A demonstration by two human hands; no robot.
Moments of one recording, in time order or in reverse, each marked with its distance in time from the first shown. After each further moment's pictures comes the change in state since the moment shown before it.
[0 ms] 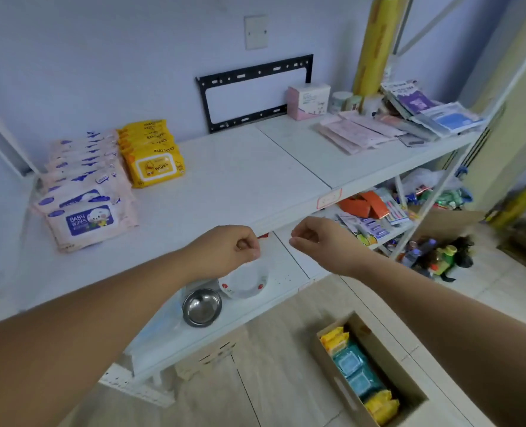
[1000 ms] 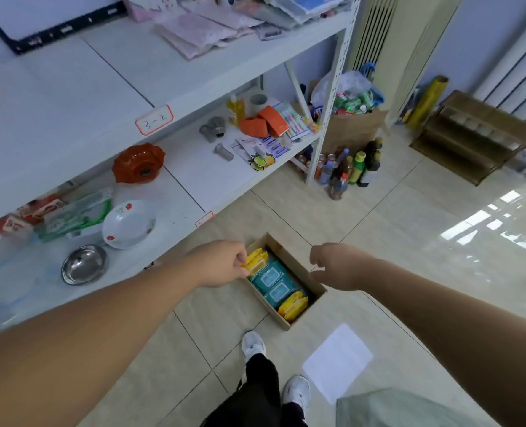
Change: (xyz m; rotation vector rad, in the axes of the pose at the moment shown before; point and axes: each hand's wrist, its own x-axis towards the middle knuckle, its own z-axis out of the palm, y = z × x) left_hand 0.076 0.178 0.325 0.359 -0.470 -0.073; right_hand -0.210 0.335 -0.107 -0.449 -0.463 0.356
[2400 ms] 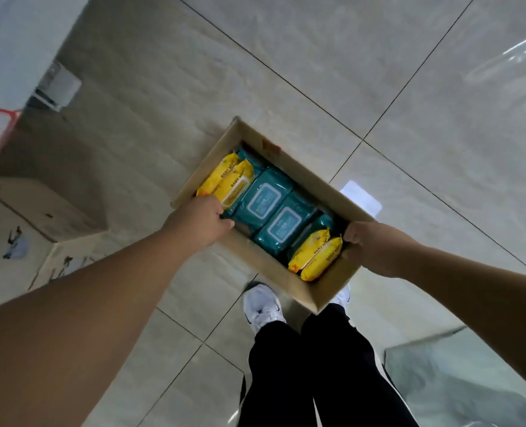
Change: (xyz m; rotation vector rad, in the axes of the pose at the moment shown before) left_hand 0.455 -0.180 0.323 -0.119 -0.303 -0.326; right_hand 0.399 0.196 0.359 0.380 -0.410 0.363
